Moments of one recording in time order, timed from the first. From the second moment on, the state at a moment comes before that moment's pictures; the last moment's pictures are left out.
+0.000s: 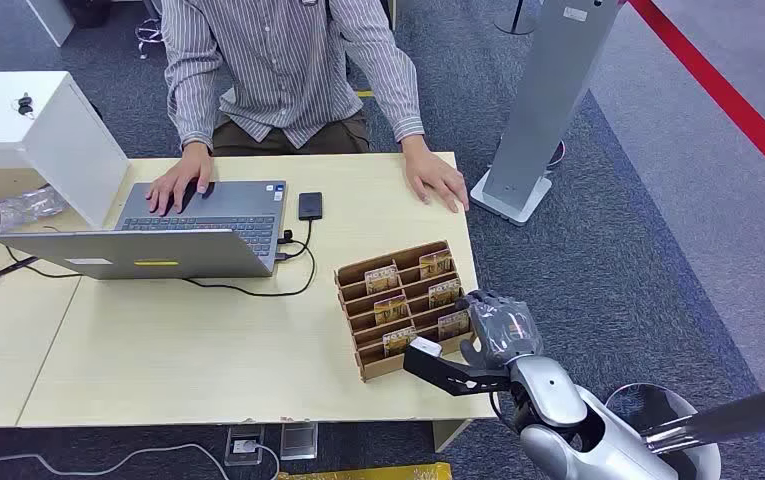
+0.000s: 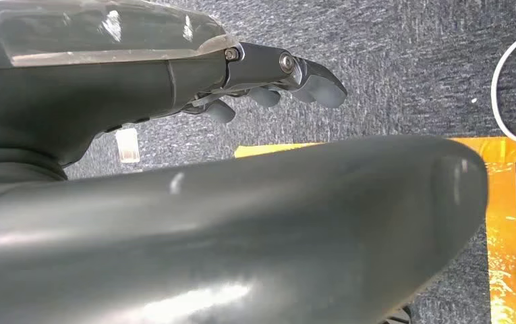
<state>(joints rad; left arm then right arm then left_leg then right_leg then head) -0.11 0.18 -1.15 -0.22 1.17 0.16 -0.04 -0.29 -0.42 0.93 -1.59 0.94 -0.07 0.55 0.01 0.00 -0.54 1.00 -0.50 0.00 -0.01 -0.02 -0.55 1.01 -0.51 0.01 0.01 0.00</state>
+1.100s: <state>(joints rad) -0.11 0.18 -1.15 -0.22 1.17 0.16 -0.05 -0.29 -0.41 0.94 -1.59 0.93 -0.06 0.54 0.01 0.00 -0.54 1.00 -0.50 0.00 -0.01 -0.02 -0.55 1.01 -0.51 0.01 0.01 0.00</state>
